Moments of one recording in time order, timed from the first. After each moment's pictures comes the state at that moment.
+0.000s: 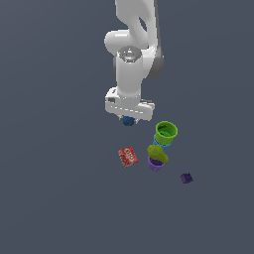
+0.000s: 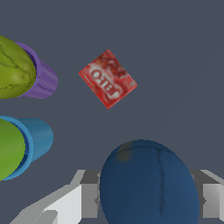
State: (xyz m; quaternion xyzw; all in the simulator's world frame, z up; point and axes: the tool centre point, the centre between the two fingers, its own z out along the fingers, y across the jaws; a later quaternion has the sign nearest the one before) arm -0.090 0.007 0.165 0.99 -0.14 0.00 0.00
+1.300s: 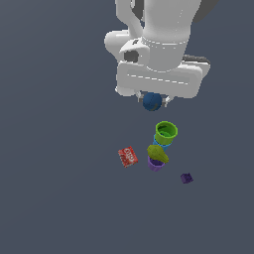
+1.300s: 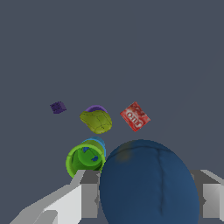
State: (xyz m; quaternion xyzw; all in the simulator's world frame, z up) arm 0.010 0.074 0.360 0.99 -0.14 0.00 0.00
